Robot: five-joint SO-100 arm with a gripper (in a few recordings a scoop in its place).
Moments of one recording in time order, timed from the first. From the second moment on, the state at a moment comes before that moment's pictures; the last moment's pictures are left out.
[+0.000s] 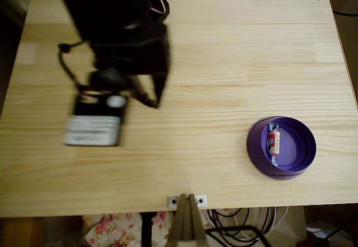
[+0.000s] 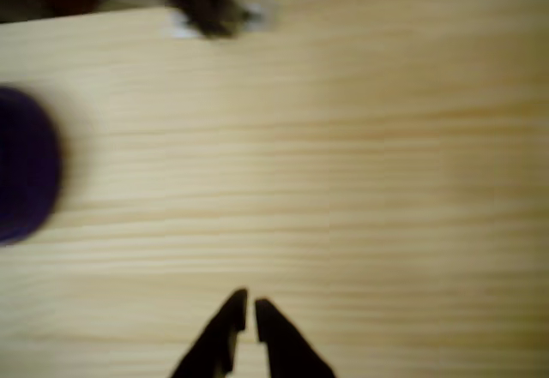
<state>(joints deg) -4.6 125.2 121.3 61.3 16.7</state>
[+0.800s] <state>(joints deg) 18.5 188.3 171.6 63.8 1.4</state>
